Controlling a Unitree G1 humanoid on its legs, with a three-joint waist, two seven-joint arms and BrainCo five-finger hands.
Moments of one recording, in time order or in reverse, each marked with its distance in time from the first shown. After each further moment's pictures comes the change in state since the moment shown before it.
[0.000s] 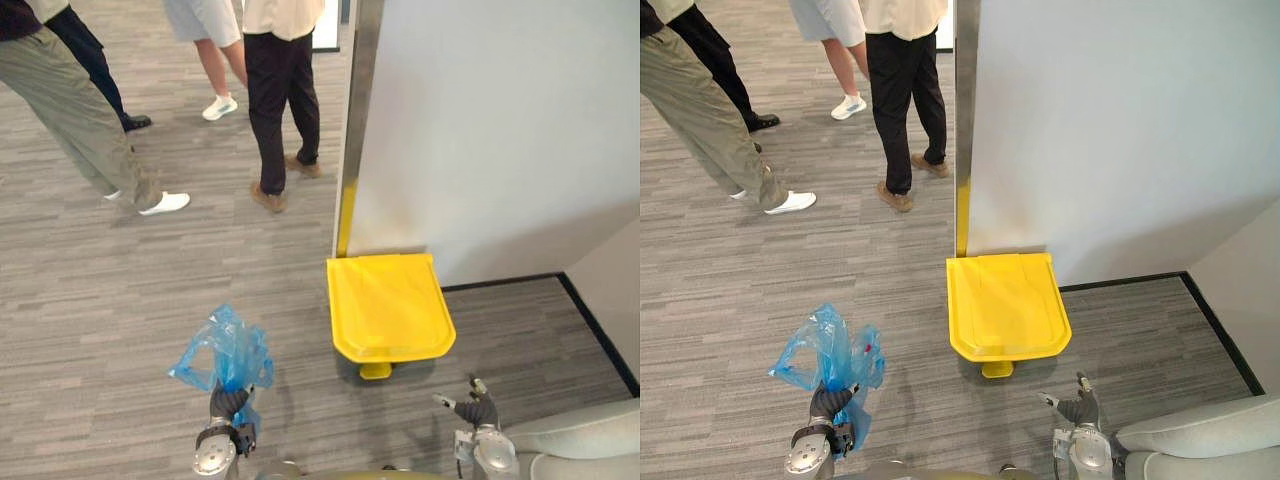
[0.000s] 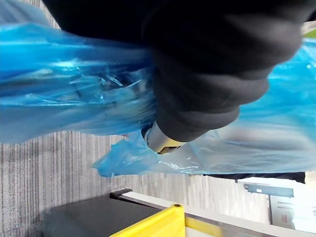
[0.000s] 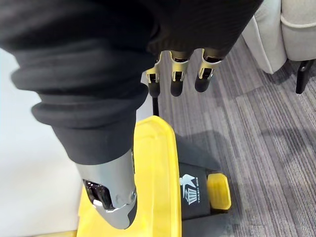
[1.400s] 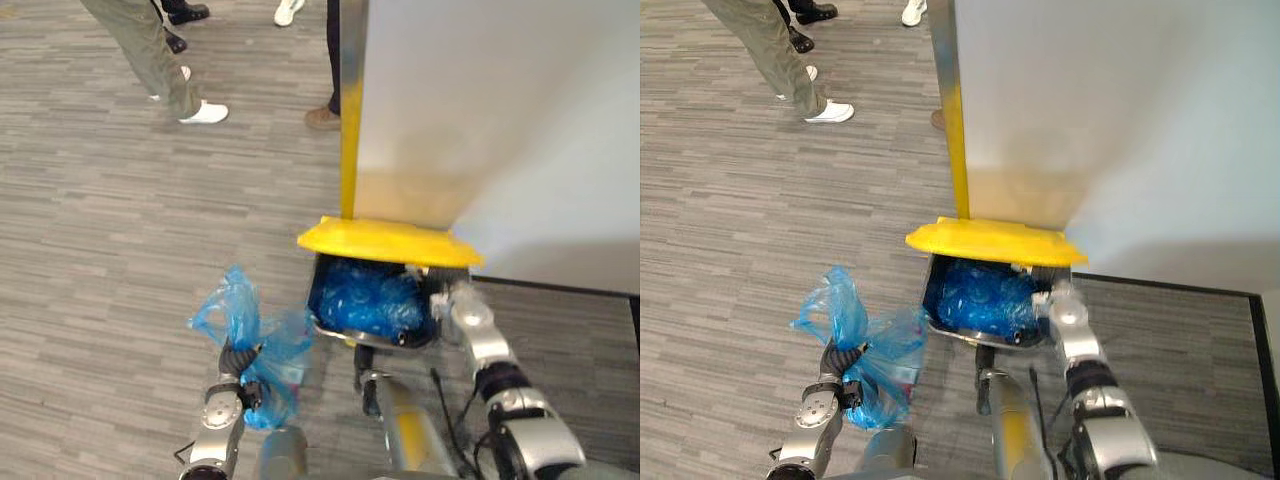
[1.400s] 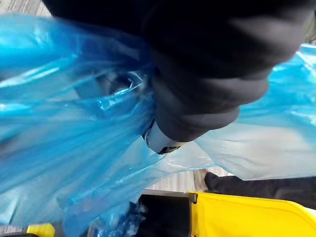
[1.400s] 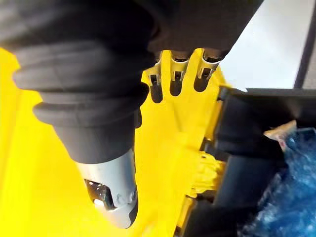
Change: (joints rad) left arm -0.188 0.040 -0.050 0.026 -0.055 -0.046 0.001; right arm -0.708 -0.244 0.234 0.116 0.119 0.006 0.019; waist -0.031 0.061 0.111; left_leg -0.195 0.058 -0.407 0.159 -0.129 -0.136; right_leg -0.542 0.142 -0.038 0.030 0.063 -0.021
